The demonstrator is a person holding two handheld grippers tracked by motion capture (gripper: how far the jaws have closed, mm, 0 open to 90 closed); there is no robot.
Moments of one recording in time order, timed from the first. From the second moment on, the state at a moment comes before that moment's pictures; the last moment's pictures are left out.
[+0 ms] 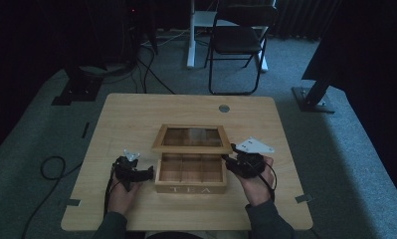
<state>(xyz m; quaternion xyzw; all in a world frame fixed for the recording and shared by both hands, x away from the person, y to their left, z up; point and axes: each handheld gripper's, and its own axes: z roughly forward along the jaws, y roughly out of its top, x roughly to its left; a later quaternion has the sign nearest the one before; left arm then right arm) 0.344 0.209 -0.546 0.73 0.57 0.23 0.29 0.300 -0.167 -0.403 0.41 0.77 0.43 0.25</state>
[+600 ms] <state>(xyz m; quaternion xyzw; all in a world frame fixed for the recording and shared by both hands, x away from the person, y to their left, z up) 0.343 0.210 -0.546 0.73 0.57 0.23 0.29 0.294 -0.168 -0.412 0.41 0.77 0.43 0.24</state>
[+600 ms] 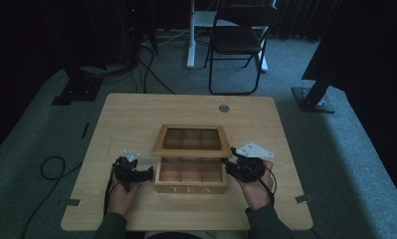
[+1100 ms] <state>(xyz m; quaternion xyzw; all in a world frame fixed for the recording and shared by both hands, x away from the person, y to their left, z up) 0.342 0.210 -0.546 0.73 0.57 0.23 0.29 0.285 -0.168 -0.424 0.41 0.77 0.42 0.23</state>
